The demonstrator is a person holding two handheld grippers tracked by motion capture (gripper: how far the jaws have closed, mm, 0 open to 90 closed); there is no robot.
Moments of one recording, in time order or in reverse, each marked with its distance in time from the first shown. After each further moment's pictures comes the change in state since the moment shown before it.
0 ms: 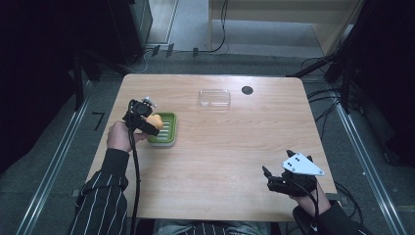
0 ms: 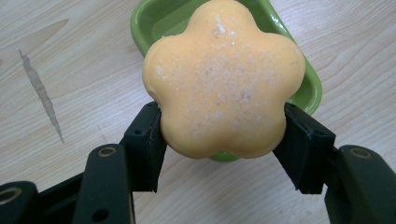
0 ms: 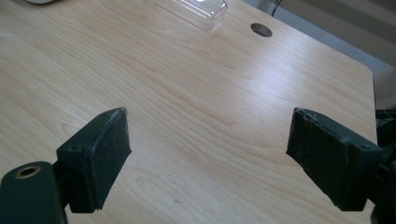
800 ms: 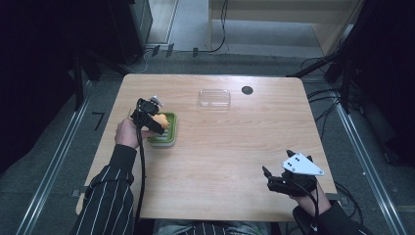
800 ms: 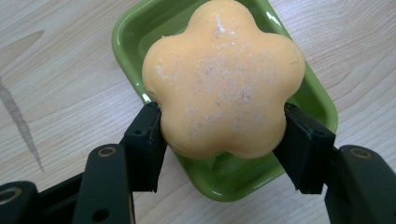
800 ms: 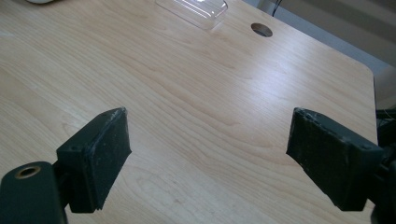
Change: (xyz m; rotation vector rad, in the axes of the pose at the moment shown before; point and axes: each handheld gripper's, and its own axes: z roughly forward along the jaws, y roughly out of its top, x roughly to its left) left arm 0.000 0.016 0.025 0.028 -0.016 0.005; right arm 0.000 0.000 0.000 0.001 0.002 -0.001
